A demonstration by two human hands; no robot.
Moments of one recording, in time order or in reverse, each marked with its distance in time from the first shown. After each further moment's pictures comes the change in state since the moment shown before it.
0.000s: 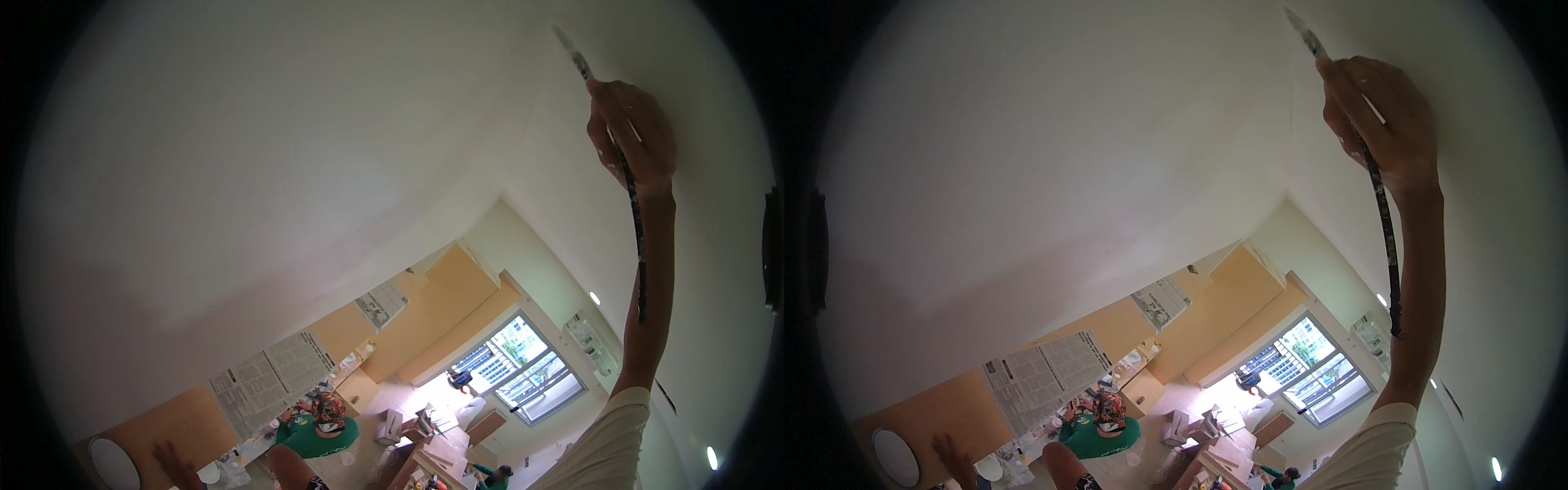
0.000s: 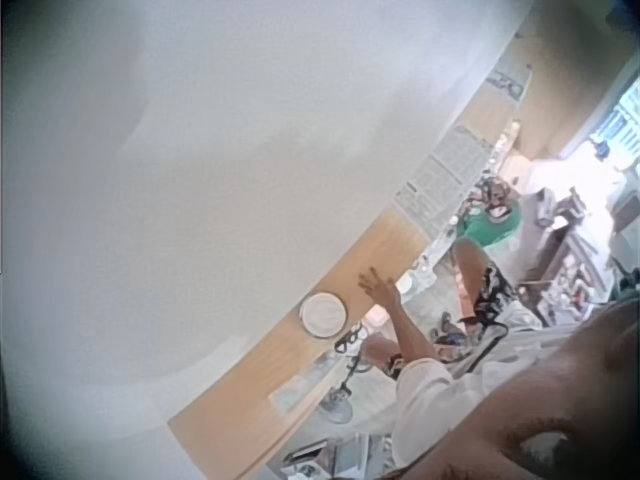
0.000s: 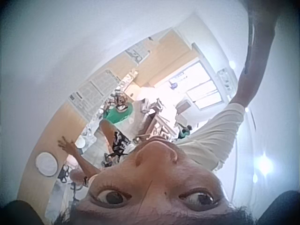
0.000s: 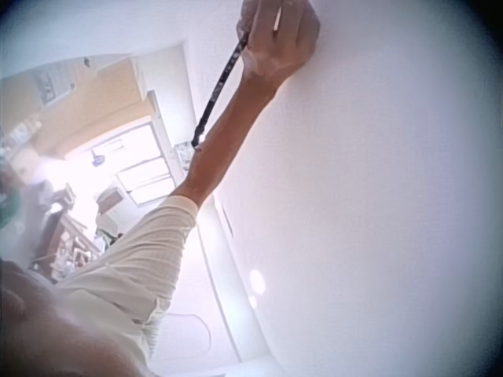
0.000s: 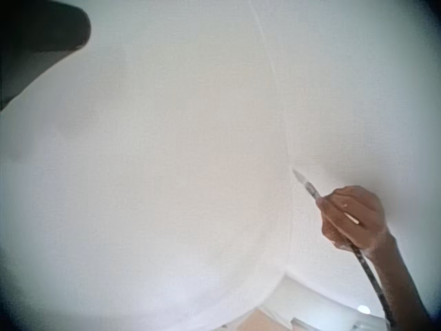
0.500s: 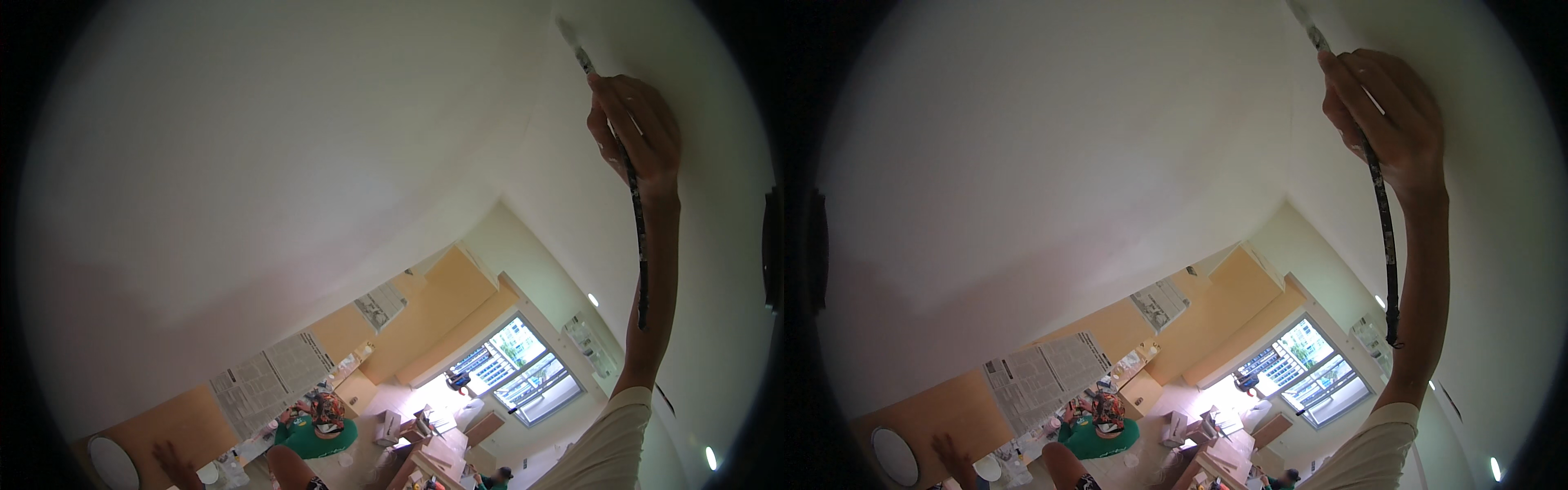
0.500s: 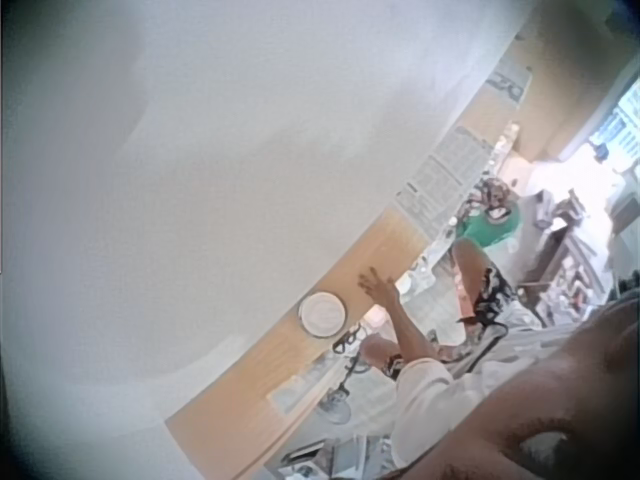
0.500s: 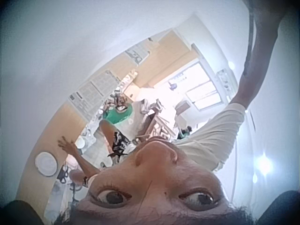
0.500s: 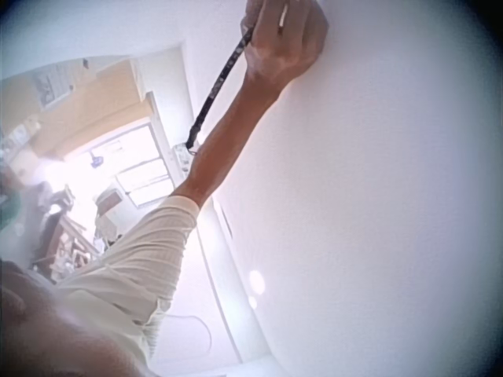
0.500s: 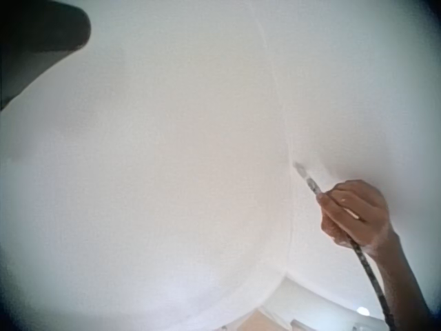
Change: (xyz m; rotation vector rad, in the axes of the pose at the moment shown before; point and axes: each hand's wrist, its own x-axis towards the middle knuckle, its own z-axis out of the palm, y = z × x) left_hand 0.003 0.002 0.003 -0.032 0.019 0.019; right_hand 0.023 -0.005 -0.006 -0.194 0.080 -0.061
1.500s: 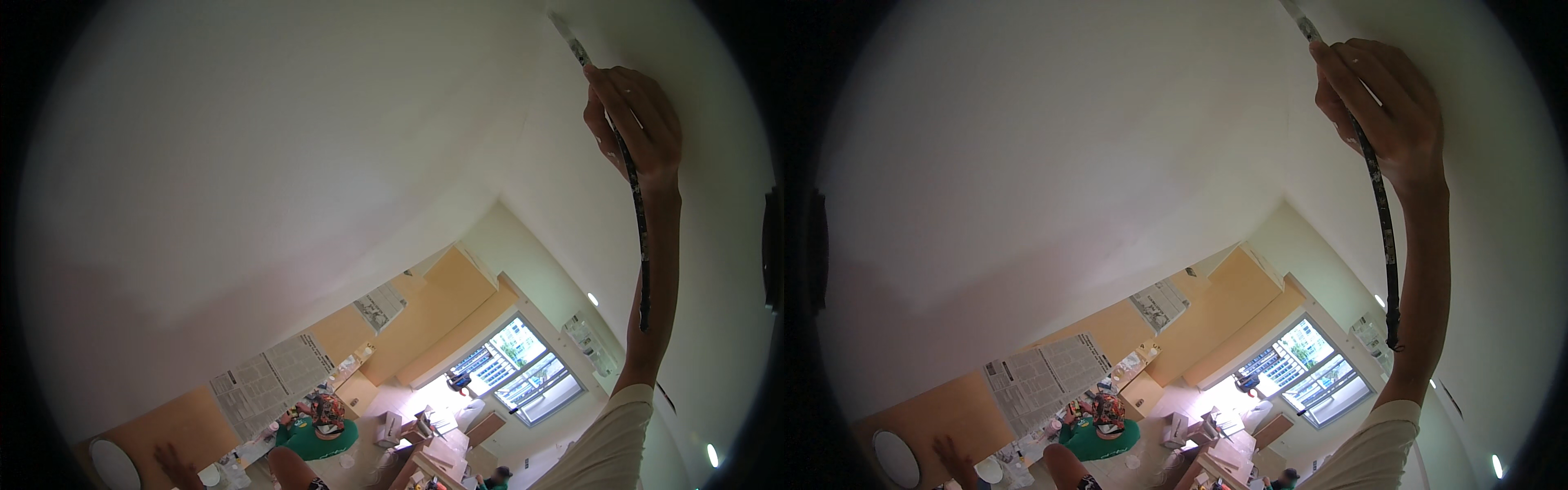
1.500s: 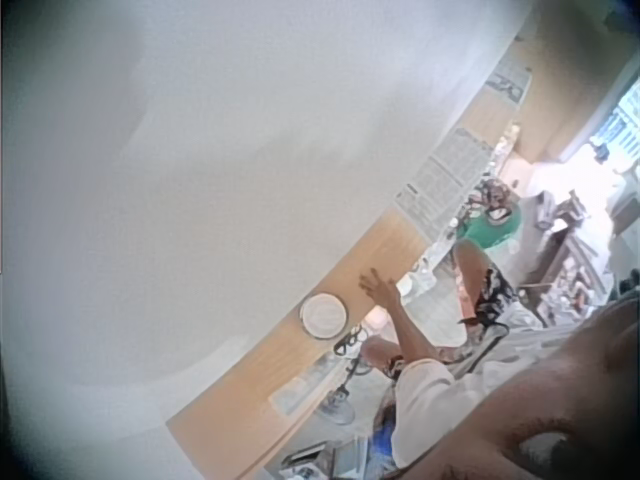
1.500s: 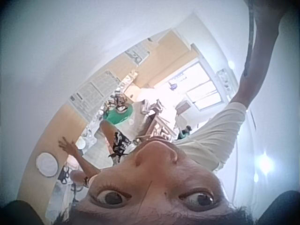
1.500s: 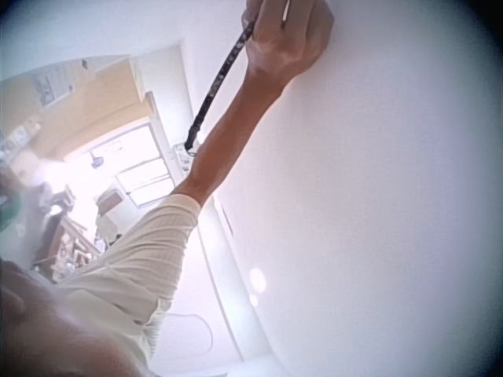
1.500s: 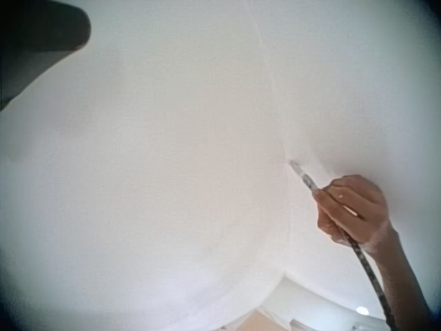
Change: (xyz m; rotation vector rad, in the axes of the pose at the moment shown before) left_hand -0.004 -0.002 0.003 -0.051 -0.009 -0.004; right_hand 0.010 0.004 -0.002 -0.067 0.070 -0.048
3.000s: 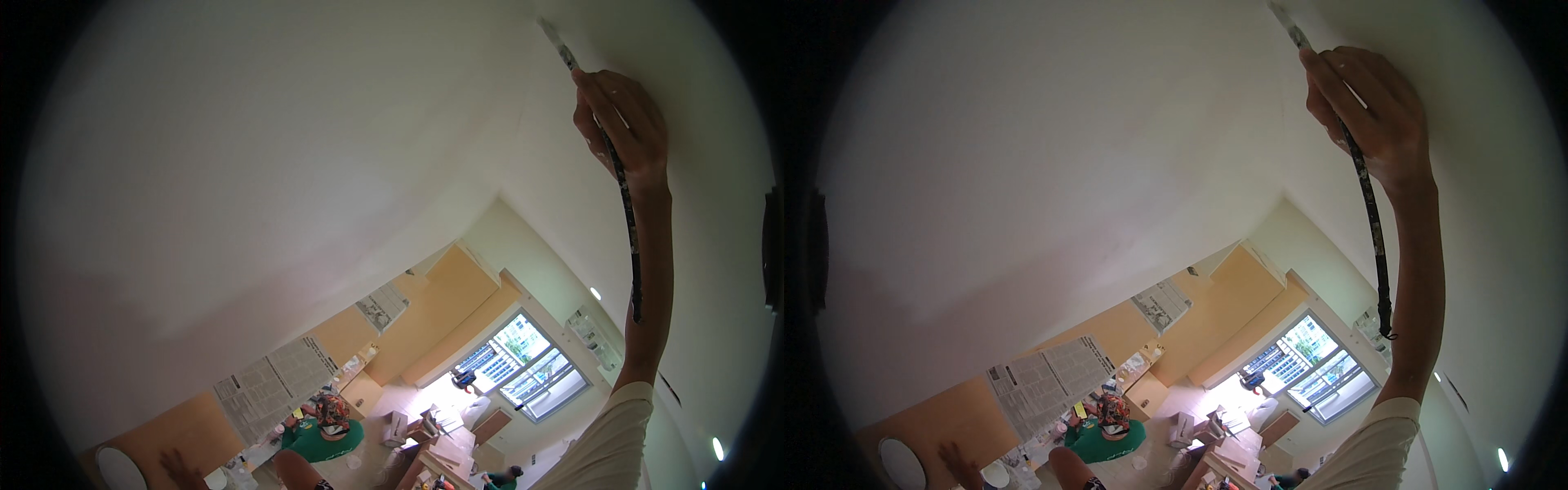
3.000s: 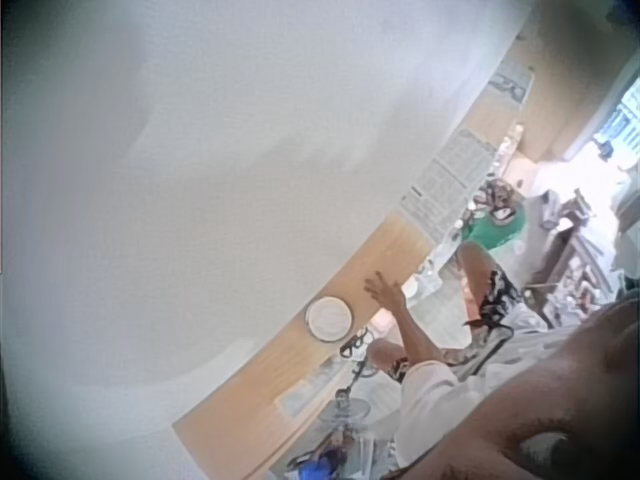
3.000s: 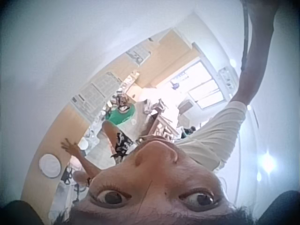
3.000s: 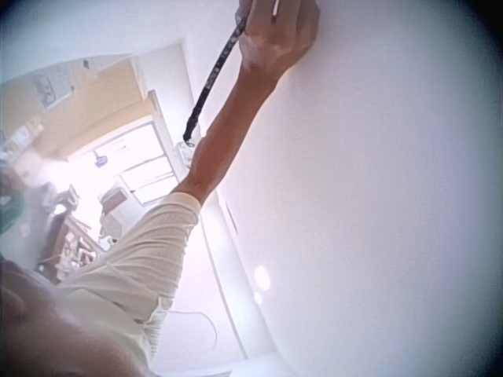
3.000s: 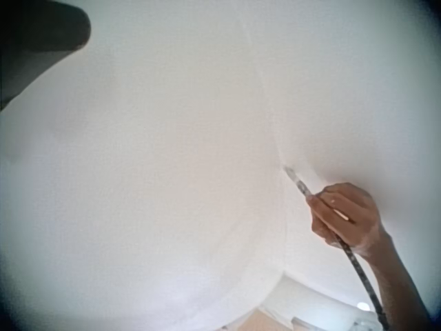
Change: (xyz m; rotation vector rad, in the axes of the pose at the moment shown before) left_hand -0.004 0.004 -0.006 0.049 -0.017 -0.019; right_hand -0.019 -0.010 -0.008 0.000 -0.070 0.091
